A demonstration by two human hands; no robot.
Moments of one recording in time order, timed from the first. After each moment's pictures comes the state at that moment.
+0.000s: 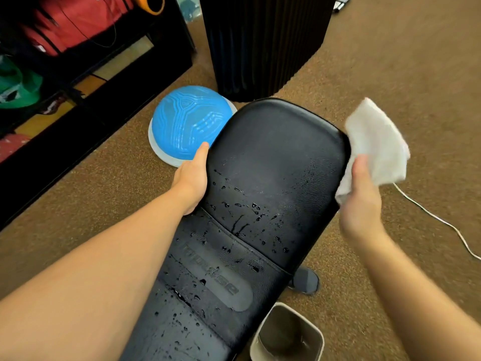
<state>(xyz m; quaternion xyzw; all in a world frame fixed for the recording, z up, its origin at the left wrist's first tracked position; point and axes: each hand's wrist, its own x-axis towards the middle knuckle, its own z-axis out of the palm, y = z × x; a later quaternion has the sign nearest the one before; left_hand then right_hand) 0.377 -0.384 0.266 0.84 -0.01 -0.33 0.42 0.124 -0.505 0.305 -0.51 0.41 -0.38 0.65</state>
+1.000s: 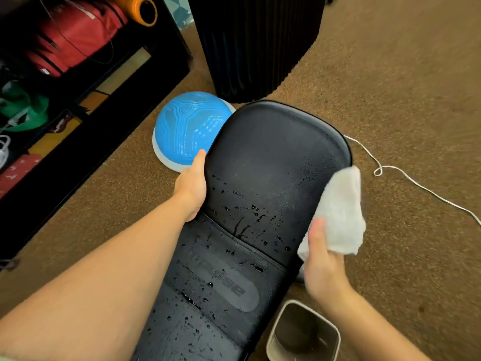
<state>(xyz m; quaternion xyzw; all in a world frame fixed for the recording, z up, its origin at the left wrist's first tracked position) 0.379 -0.382 0.267 0.82 0.00 -0.35 0.45 0.110 -0.404 0.291 -0.54 0.51 -0.29 0.61</state>
